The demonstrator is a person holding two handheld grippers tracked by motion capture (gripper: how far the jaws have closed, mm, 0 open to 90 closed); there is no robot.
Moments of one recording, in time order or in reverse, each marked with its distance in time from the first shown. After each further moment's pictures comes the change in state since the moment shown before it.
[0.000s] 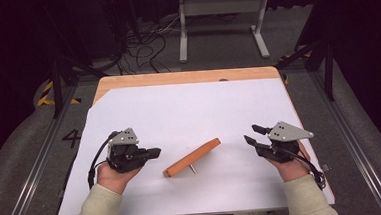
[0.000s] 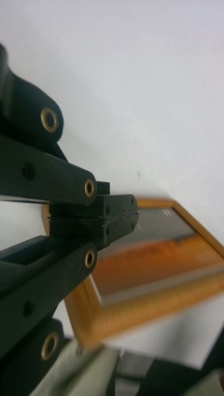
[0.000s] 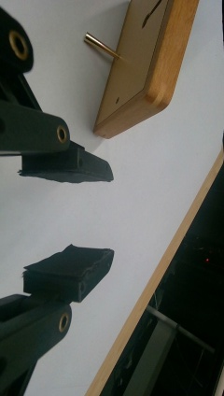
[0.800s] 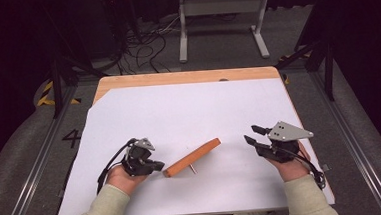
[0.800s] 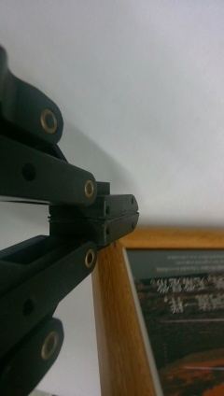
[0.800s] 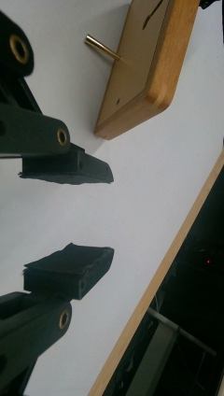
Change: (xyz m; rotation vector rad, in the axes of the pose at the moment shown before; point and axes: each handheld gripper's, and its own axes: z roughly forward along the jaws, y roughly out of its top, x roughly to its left) left arm 0.013 -0.021 0.052 0.329 -0.027 -0.064; right arm 0.000 0.000 0.001 0.003 0.007 0.003
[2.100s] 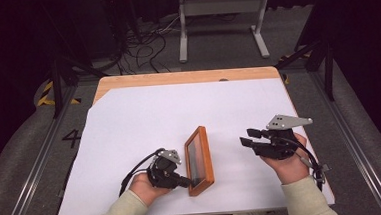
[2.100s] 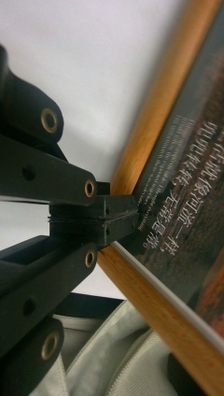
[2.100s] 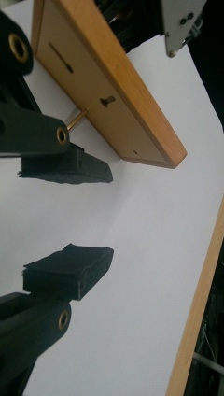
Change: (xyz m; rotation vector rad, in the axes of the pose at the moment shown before) left arm -0.055 0.024 0.038 0.016 -0.268 0.152; right arm 0.004 0.028 -0.004 0.108 0.133 0.245
